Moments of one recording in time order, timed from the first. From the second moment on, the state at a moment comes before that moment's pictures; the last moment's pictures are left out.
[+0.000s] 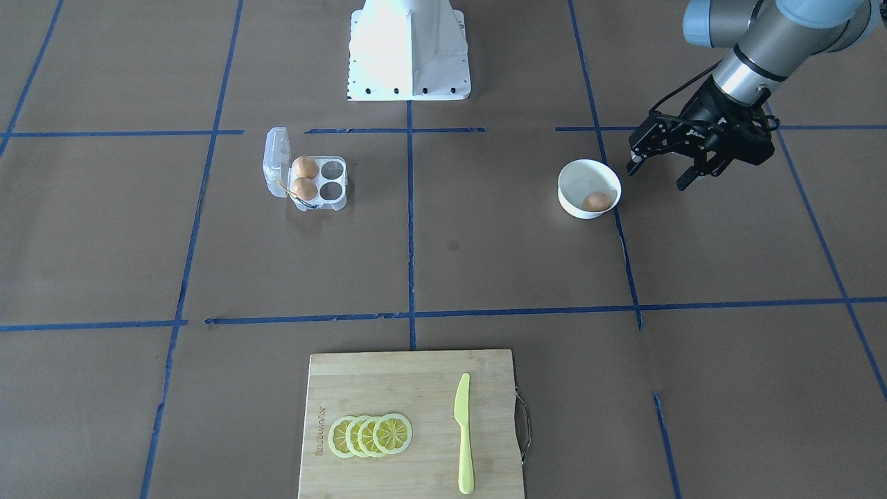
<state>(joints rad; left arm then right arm) -0.82 -1.55 -2.03 -2.11 -2.07 -0.99 1.59 -1.60 1.60 -1.47 2.44 -0.01</state>
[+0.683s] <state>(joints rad) -0.53 -1.68 -2.03 -1.83 -1.77 -1.31 1.59 -1.60 1.61 -1.47 2.44 -0.01</state>
